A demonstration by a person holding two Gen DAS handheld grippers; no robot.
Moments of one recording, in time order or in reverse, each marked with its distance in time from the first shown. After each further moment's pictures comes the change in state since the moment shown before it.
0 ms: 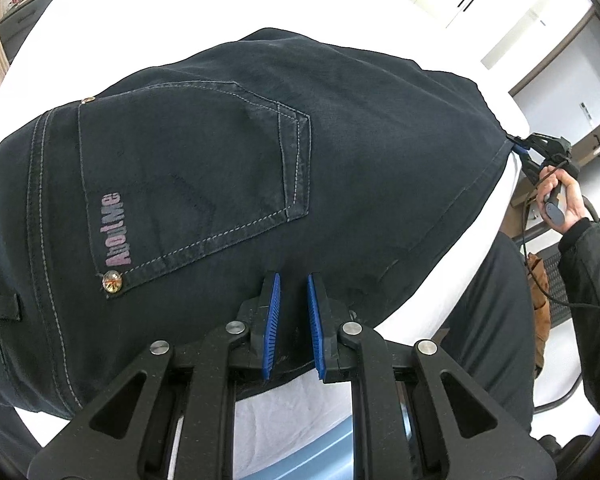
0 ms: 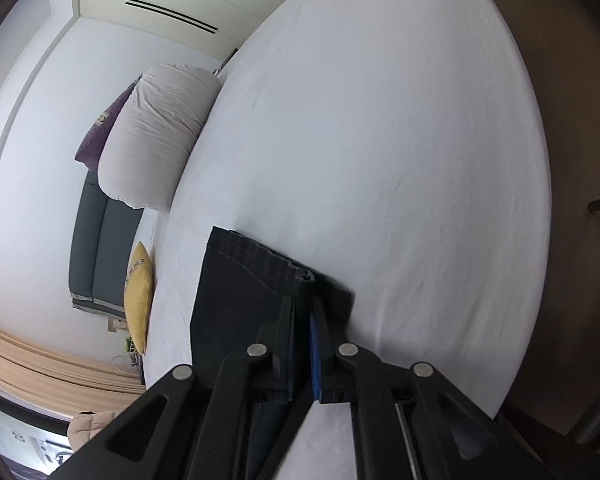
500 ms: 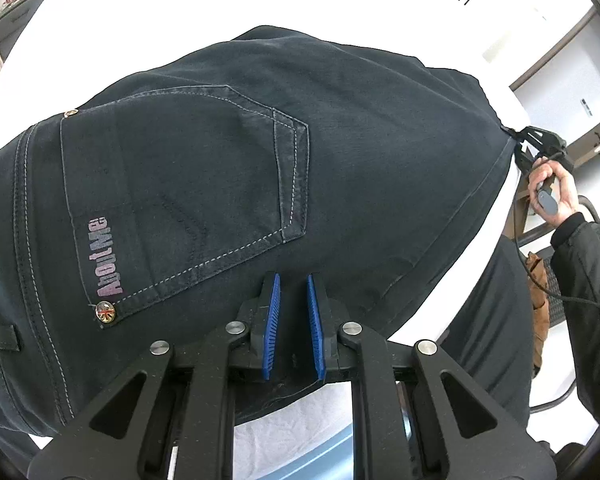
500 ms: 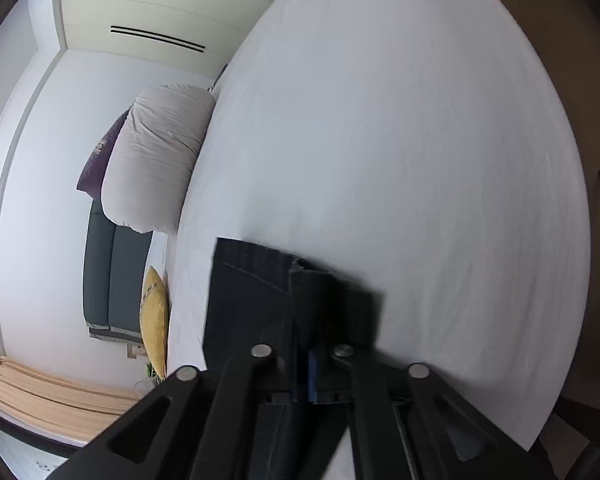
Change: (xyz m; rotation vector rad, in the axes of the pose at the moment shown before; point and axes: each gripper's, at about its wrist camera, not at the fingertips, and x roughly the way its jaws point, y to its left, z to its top) left arm 0.004 -0.001 0.009 0.008 0.025 -0.002; right arm 0.028 -0.002 -0.004 0.101 -0.025 0.093
